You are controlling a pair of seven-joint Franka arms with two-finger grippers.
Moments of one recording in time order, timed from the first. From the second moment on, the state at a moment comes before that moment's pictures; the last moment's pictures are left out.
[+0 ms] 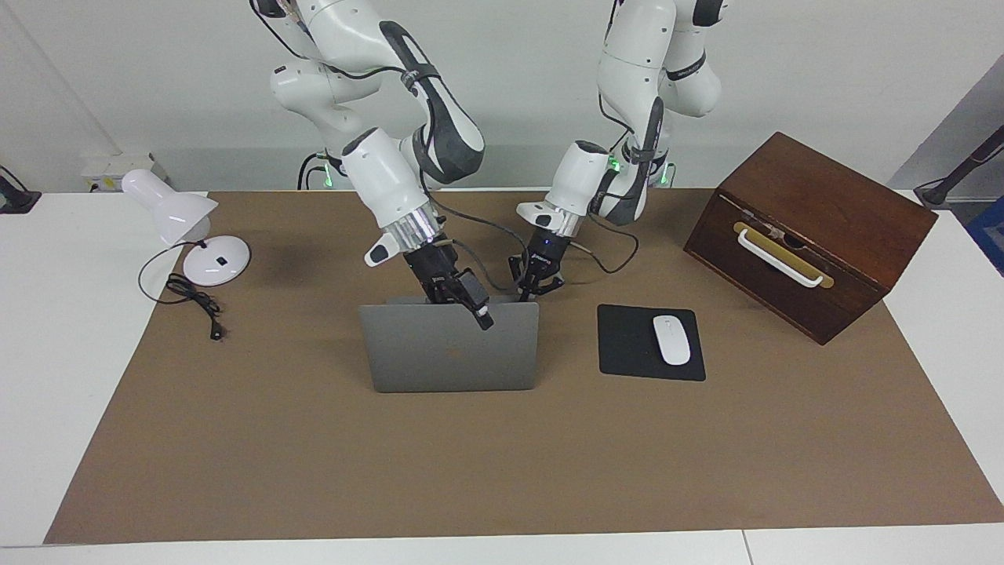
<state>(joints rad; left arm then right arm) -0.74 0.27 0.01 -2.50 -0.06 3.49 -0.12 0.36 0.22 0.16 -2.03 0.82 2.99 0.54</state>
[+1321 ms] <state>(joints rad) -0.74 0.27 0.01 -2.50 -0.06 3.49 -0.12 0.31 0.29 0.16 -1.86 0.82 2.97 0.76</state>
